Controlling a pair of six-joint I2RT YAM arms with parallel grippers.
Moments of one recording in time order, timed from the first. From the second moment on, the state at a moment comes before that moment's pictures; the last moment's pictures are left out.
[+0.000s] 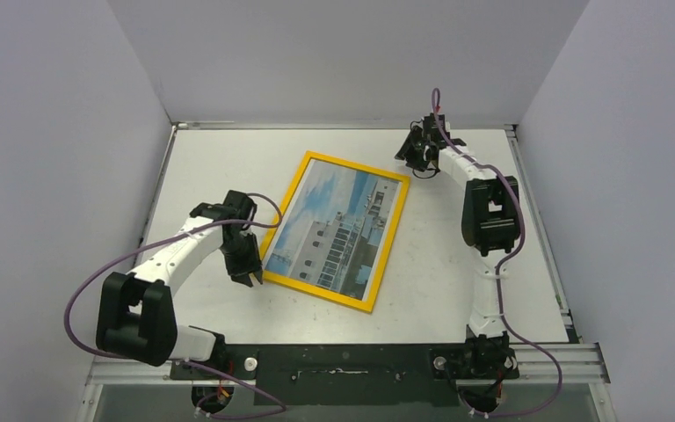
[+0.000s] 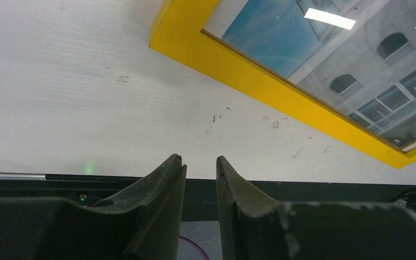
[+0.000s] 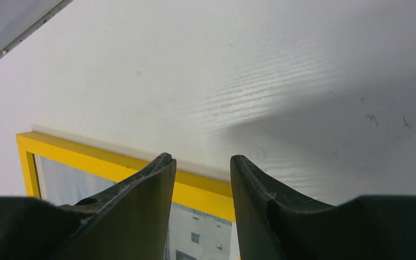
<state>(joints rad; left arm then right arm) -0.27 1.36 0.92 -1.04 0.10 -0.57 0.15 2.26 1.79 -0.33 -0.11 0.64</state>
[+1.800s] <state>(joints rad) -0.05 1.95 1.32 -0.75 0.14 -0.51 0.10 1.78 1.06 -0.36 -0.26 0.56</state>
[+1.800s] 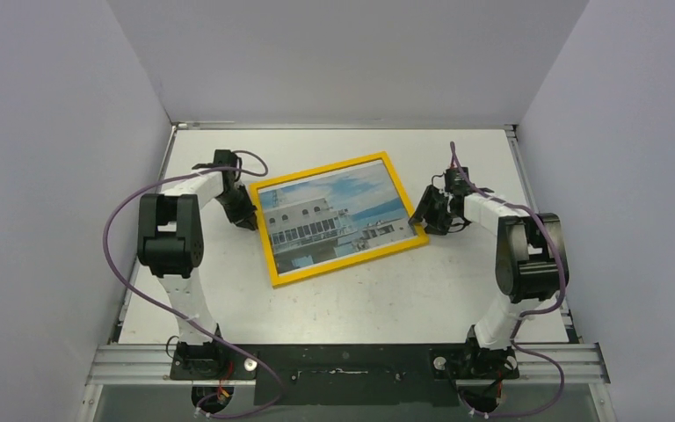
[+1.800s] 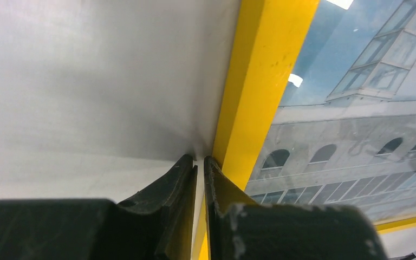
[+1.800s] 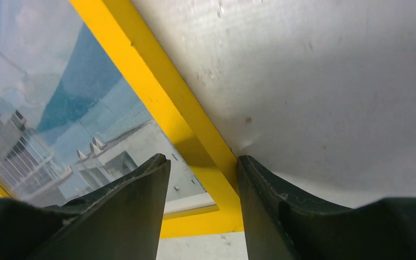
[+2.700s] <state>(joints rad) -0.03 1.50 1.29 -0.72 -0.03 -0.49 0.14 1.27 1.16 -0.59 0.27 0.51</state>
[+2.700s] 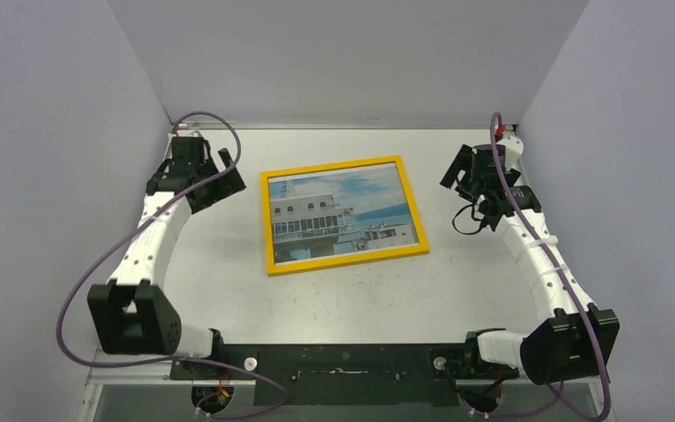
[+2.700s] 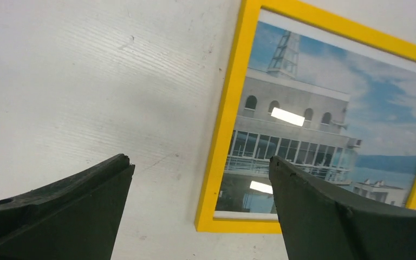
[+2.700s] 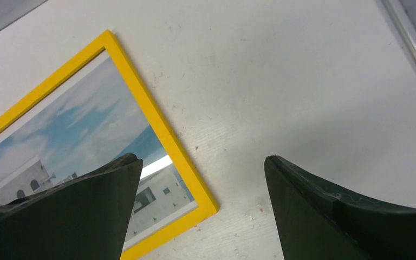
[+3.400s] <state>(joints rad) -0.05 0.70 1.19 -0.85 -0.14 -0.39 0.24 0.85 1.20 -0.82 0.56 0.50</state>
